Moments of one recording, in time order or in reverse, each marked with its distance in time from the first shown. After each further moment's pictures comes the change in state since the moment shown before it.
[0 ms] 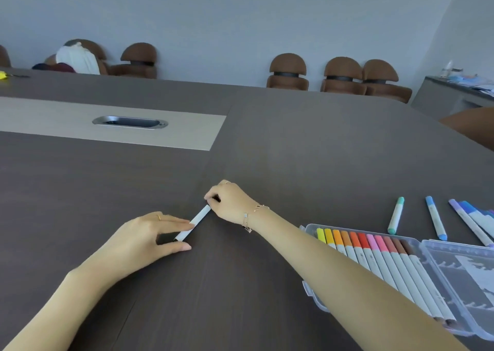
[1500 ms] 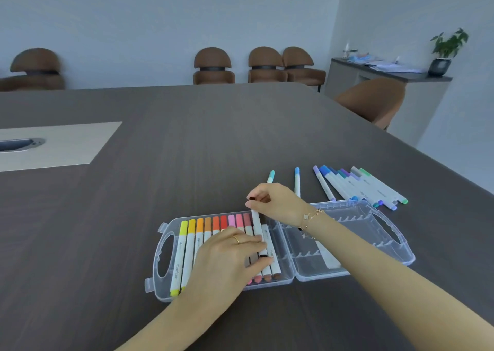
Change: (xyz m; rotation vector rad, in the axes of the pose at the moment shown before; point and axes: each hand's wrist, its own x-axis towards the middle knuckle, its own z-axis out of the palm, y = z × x) left_hand 0.059 0.306 0.160 -0.021 0.266 0.530; right_hand -0.221 0.192 -0.167 0.130 0.253 0.288
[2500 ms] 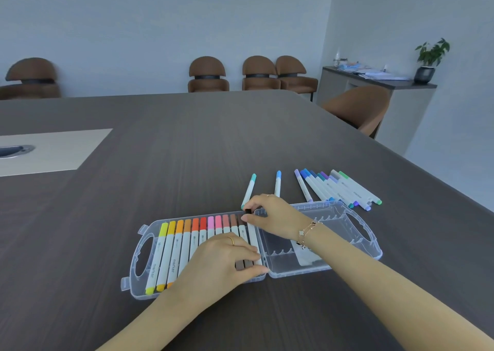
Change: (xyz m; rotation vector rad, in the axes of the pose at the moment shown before) left_hand 0.011 0.025 0.009 -0.145 -0.061 0.010; right_hand -0.034 0.021 -0.014 -0.161 -0.026 -0.069
